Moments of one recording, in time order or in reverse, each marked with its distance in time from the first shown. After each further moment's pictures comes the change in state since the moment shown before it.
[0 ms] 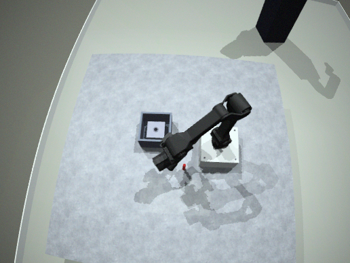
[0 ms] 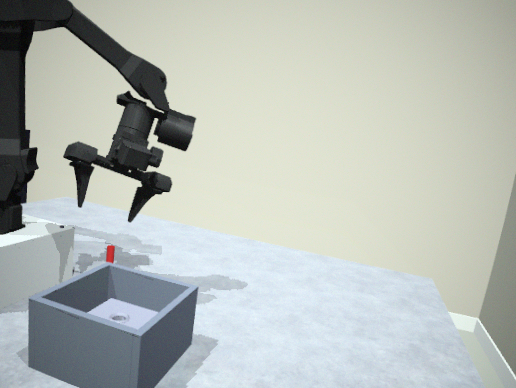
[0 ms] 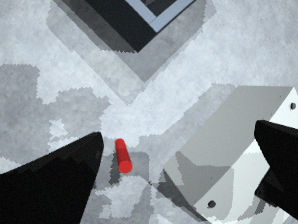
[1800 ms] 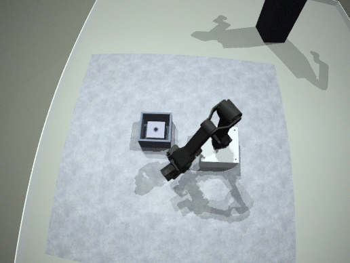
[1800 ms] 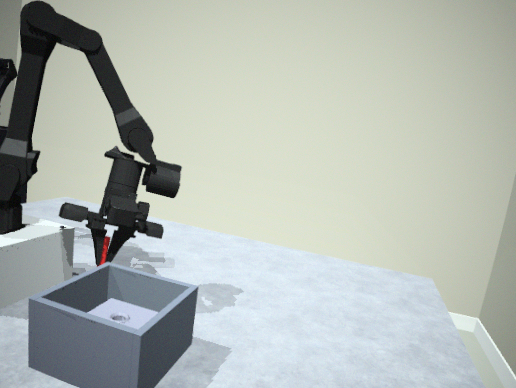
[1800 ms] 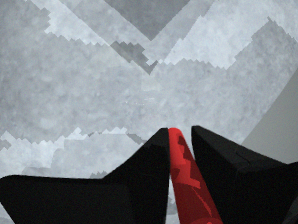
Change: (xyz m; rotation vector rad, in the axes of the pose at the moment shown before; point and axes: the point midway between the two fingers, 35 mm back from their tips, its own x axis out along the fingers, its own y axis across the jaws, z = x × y) arm 0.092 0.036 -0.047 0.077 0.031 0.068
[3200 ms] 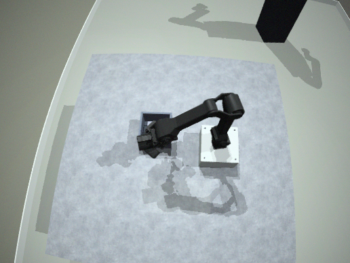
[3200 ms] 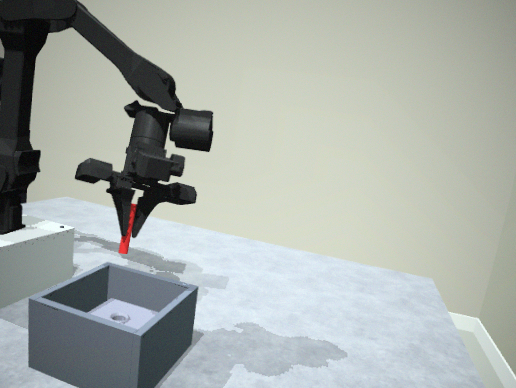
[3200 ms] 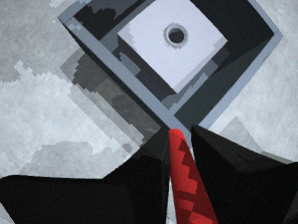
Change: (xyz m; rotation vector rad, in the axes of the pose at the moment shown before) arm -0.074 -0.007 0.137 -0.039 -0.135 0.019
